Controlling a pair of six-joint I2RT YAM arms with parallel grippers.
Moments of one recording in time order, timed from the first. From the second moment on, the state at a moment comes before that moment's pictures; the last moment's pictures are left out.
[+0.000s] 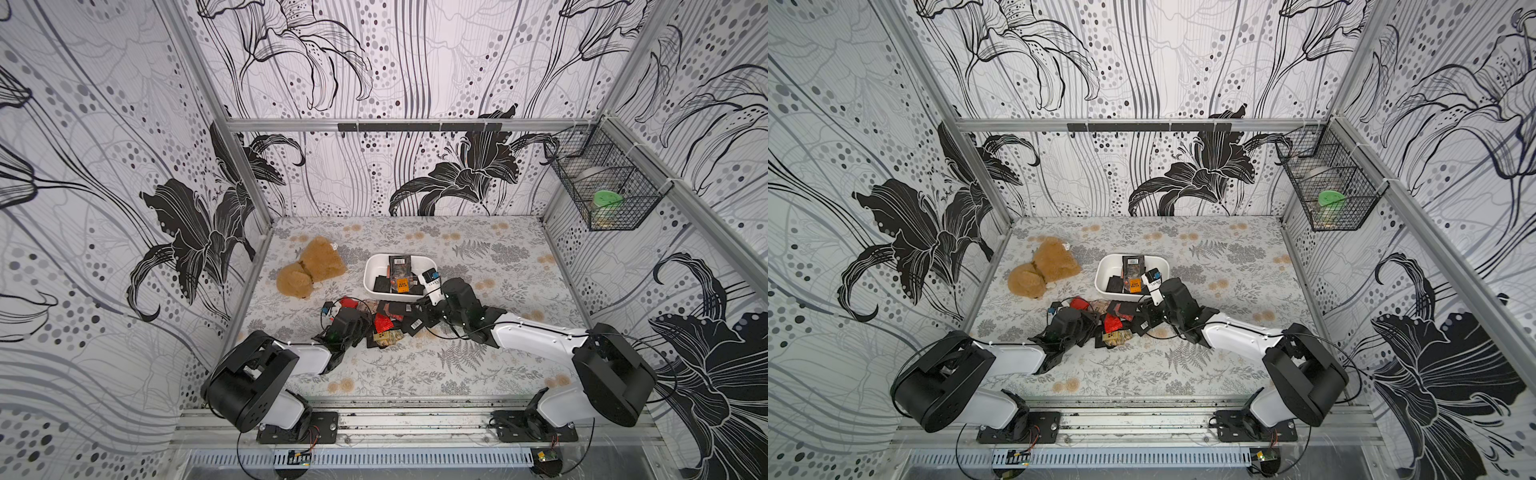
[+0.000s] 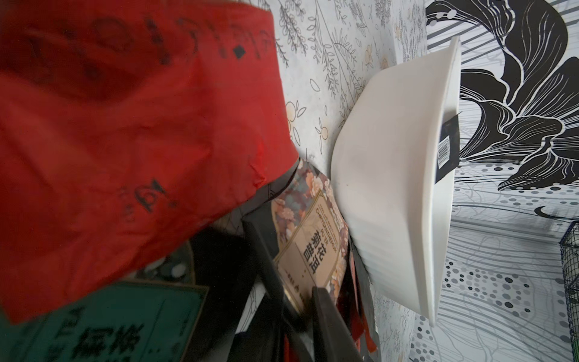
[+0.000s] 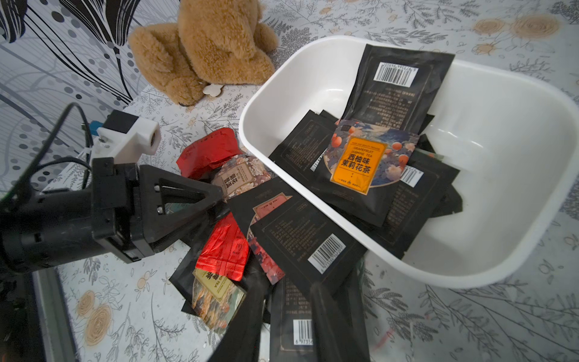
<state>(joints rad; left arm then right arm) -0.53 1.46 0.31 0.52 -0.15 -1.44 0.75 1.47 0.74 0.16 -0.12 0.27</state>
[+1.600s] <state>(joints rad) -0.59 1.60 1.11 -0.10 -0.12 -0.88 0.75 1.34 0.54 0.36 0.19 0.38</state>
